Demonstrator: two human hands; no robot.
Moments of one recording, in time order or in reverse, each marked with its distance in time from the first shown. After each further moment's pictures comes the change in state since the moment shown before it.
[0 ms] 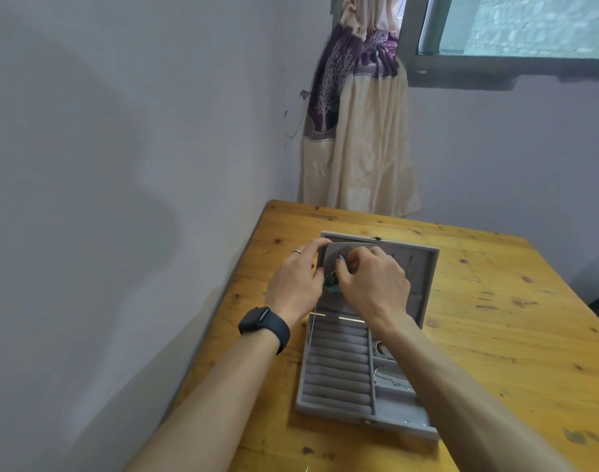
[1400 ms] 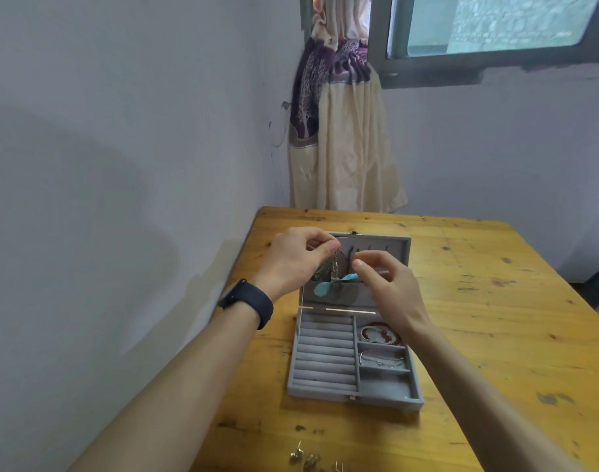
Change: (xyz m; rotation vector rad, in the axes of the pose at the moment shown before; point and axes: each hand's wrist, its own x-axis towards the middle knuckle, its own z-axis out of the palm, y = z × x) left_hand 0.002 0.068 -0.050 -0.204 -0.145 0.096; right_hand -0.036 0.051 -0.052 0.915 -0.137 0.108
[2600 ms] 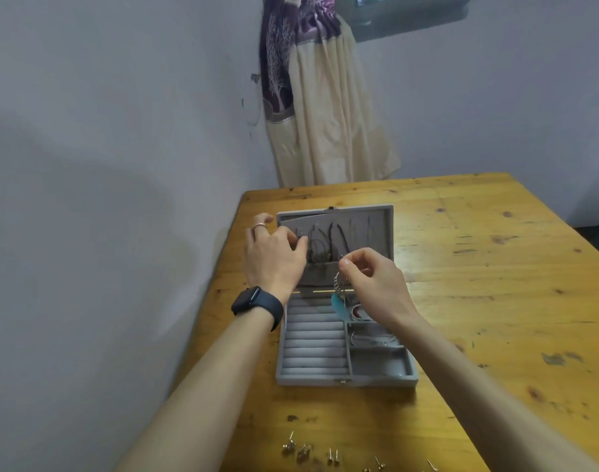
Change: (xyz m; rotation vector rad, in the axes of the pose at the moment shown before) left_hand 0.008 -0.031 0.058 0.610 0.290 -0.245; right_hand -0.009 0.033 -0.002 -0.062 -0.010 0.143
